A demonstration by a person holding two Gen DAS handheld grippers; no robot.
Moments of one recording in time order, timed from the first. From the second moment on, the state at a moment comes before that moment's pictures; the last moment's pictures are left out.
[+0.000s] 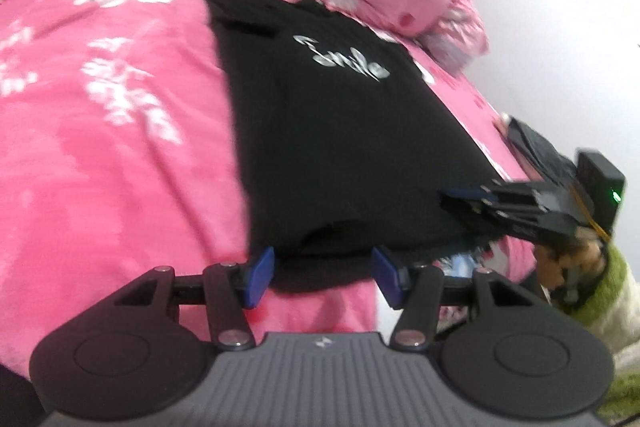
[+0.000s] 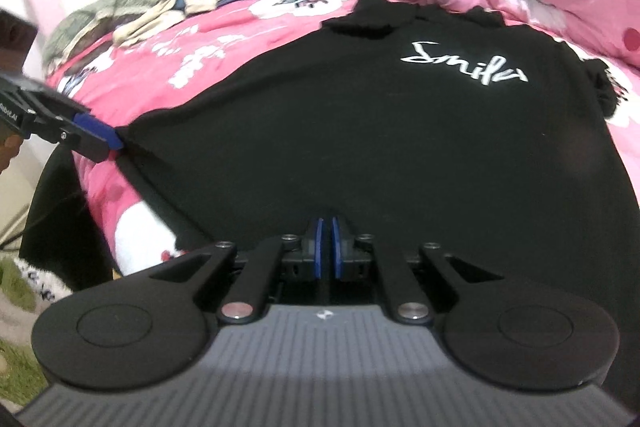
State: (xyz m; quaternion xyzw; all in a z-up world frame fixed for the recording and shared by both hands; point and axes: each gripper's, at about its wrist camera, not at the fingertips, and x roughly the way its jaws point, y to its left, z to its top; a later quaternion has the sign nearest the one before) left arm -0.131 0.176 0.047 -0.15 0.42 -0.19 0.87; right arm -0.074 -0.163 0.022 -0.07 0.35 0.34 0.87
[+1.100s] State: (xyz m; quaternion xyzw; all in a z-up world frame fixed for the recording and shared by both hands) left arm -0.139 0.188 0.008 -0.28 0.42 -0.21 0.84; right arm -0.155 -0.062 0.025 -0.33 0.24 0.45 0.79
